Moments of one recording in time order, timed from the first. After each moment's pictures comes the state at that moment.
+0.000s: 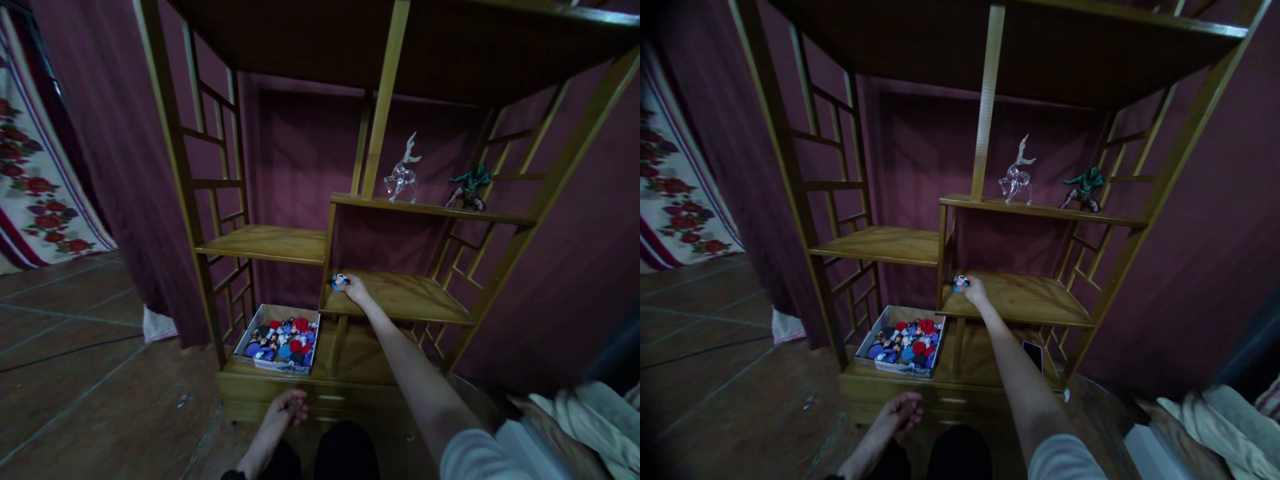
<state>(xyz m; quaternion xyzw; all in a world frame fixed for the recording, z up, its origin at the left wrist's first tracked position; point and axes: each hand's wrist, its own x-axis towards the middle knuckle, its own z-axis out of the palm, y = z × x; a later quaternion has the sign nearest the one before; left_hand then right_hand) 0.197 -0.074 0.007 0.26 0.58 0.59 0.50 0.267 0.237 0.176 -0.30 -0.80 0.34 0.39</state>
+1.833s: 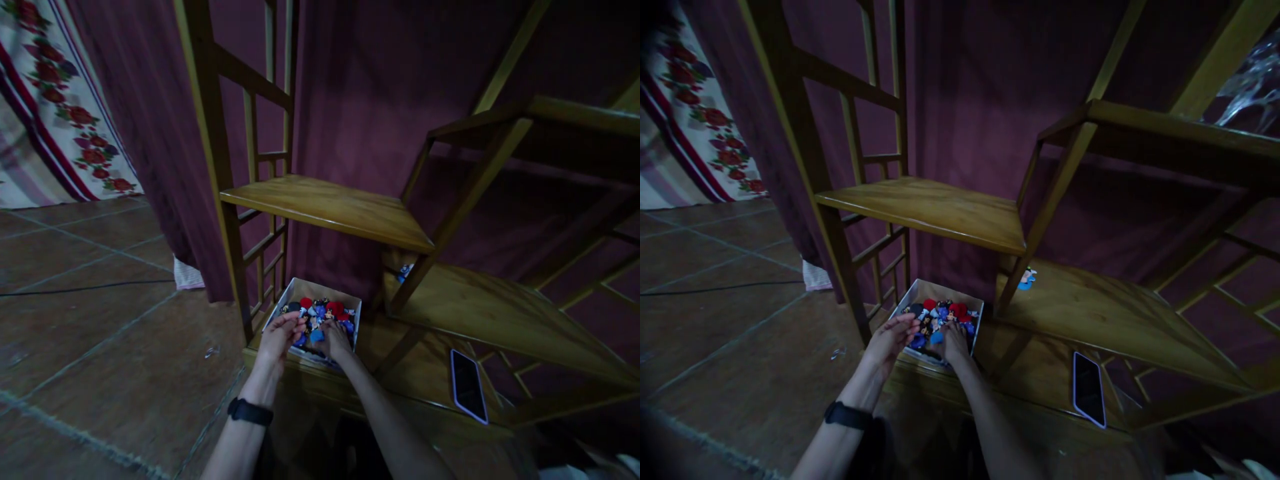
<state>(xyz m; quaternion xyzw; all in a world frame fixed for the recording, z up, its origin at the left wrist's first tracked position) 0.042 -0.020 0.054 0.05 0.52 0.76 0.38 0.136 0.121 -0.035 -0.30 -0.92 0.23 0.09</state>
